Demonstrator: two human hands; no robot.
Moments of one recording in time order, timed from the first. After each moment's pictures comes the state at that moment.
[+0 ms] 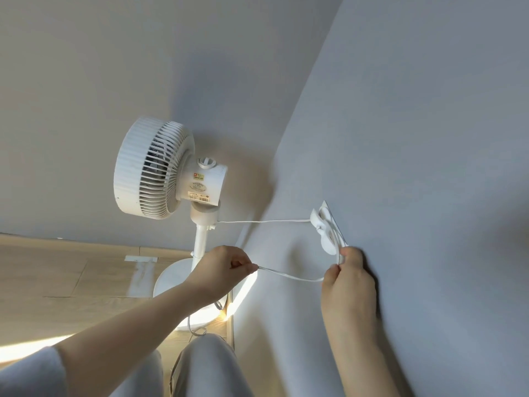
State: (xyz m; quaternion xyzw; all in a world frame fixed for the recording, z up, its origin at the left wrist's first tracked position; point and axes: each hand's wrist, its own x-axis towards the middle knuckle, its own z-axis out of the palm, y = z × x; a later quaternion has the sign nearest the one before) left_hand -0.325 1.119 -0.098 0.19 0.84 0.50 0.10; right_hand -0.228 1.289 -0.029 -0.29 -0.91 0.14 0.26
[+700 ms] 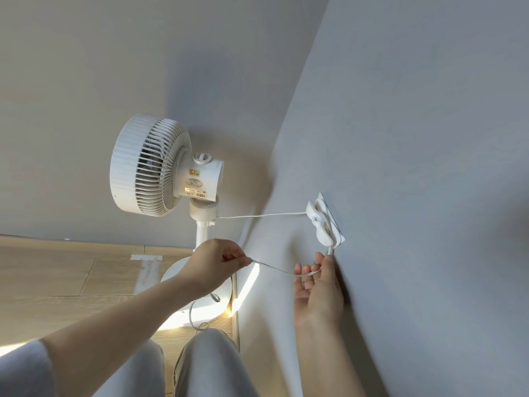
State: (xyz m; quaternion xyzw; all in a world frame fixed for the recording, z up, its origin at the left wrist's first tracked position) left_hand -0.324 1.120 -0.099 0.18 0.84 0.50 0.10; right_hand -0.244 1.266 -0.057 -0.38 -0.32 0.82 0.28
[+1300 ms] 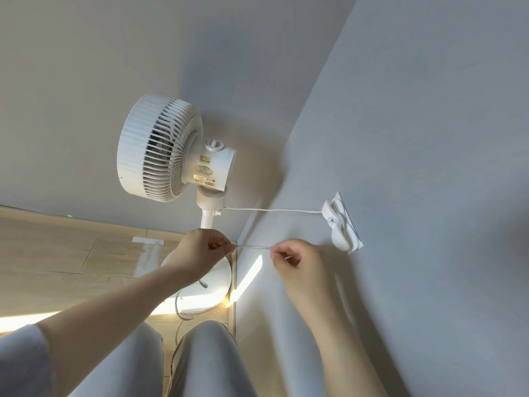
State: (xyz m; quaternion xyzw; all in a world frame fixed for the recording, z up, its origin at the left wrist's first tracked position) left_hand -0.343 1.098 -0.124 0.09 0.86 0.50 0.09; right_hand -0.254 1.259 -0.040 -0.13 -0.93 0.35 0.06
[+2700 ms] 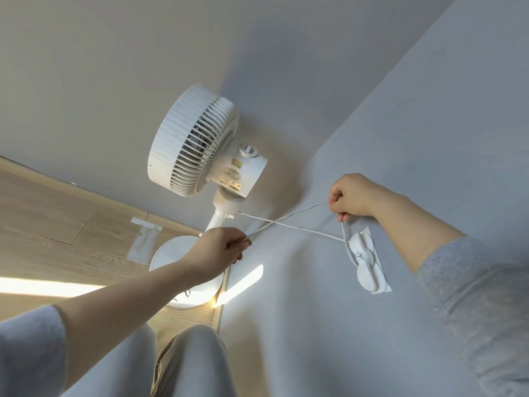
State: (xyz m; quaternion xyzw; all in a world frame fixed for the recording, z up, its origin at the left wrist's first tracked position) left_hand -0.364 1.087 -0.132 0.12 0.80 0.58 0.09; right_hand -0.437 1.307 0.050 -0.04 -0.99 -0.03 -0.16
